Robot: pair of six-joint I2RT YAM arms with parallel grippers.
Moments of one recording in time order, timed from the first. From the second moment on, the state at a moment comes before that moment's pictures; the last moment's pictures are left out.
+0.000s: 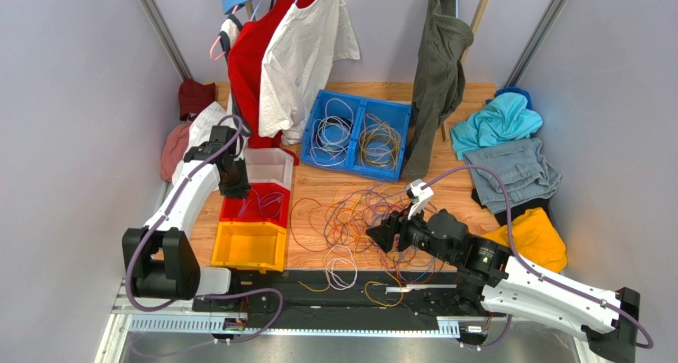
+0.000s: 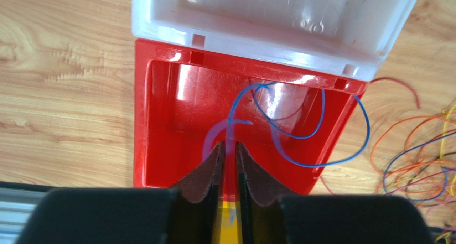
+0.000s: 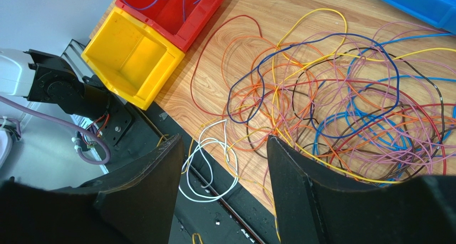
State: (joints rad) left arm -0.05 1.32 1.02 -0.90 -0.04 -0.26; right arm 1.09 0.59 0.47 -0.20 0.18 0.57
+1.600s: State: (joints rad) left arm -0.78 1.65 0.94 -0.24 0.04 -0.64; right arm 1.09 0.55 0.47 -0.32 0.31 0.61
